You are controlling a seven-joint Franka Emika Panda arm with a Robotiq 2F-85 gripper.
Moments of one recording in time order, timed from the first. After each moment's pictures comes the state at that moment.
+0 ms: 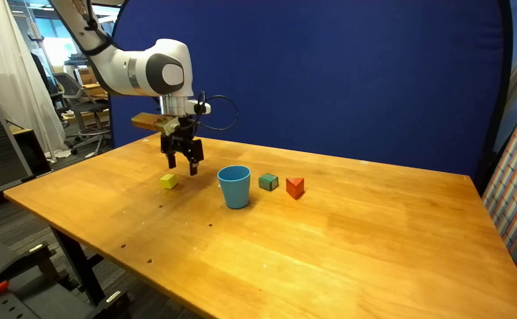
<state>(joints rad) 0.09 0.57 0.10 -2.02 -0.03 2.48 0.24</state>
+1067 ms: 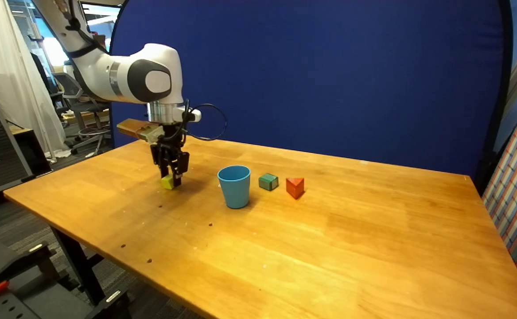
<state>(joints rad) 0.13 0.51 0.08 -2.16 0.05 2.56 0.25</state>
